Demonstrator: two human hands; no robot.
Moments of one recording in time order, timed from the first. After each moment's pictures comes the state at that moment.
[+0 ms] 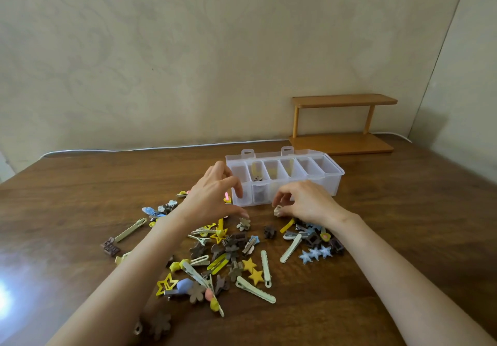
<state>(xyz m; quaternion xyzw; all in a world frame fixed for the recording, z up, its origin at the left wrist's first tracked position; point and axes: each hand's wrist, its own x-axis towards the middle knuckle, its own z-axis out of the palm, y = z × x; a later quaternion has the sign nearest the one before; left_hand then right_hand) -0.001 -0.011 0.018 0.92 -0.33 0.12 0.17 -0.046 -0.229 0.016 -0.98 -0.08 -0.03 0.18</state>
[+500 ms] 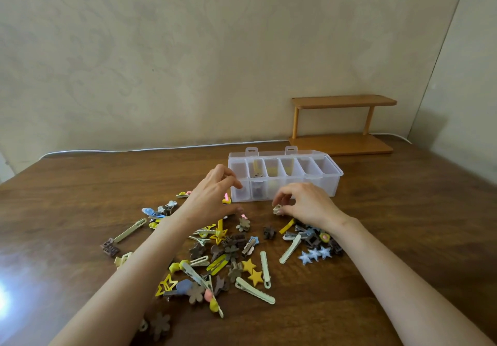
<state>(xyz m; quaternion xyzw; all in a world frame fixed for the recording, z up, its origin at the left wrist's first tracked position) 0.009 -0.010 0.005 0.92 -0.33 0.14 0.14 -0.043 -0.232 0.006 -0.97 -0.08 -0.06 0.22</state>
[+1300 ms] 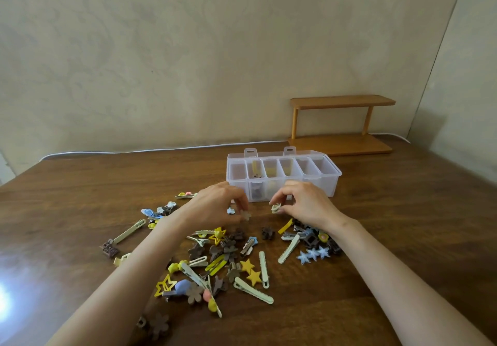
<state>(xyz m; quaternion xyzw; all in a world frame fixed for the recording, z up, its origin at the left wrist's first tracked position) -0.005 -0.016 0.023 0.91 -0.39 0.03 0.12 -0.042 -0.235 0.002 -0.96 -0.10 -0.08 0.24</state>
